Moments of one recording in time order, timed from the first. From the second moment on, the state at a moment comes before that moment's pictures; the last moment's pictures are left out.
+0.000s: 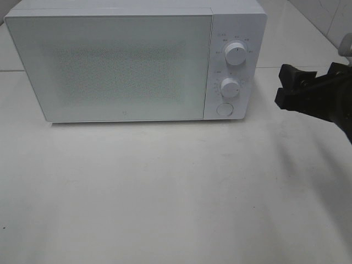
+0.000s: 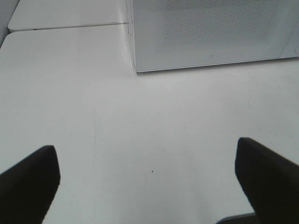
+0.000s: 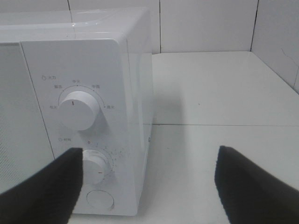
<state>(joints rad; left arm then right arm) 0.01 0.00 -0.50 -0.17 1.04 0.15 0.47 1.37 -0.26 0.46 -1.05 -0.21</state>
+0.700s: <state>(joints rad) 0.01 0.00 -0.50 -0.17 1.04 0.15 0.72 1.70 -0.41 0.79 -1.21 -0.31</state>
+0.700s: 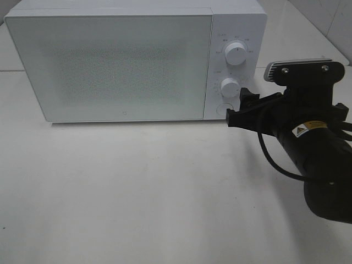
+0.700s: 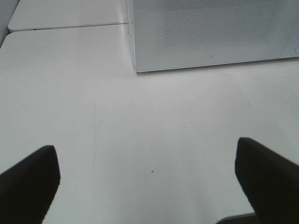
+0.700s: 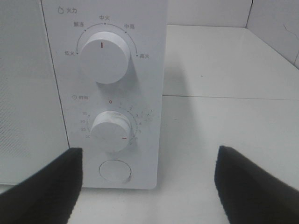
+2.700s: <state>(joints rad) 0.01 0.00 -0.50 -0.17 1.04 0.15 0.65 2.09 -0.81 0.78 -1.21 -0.31</state>
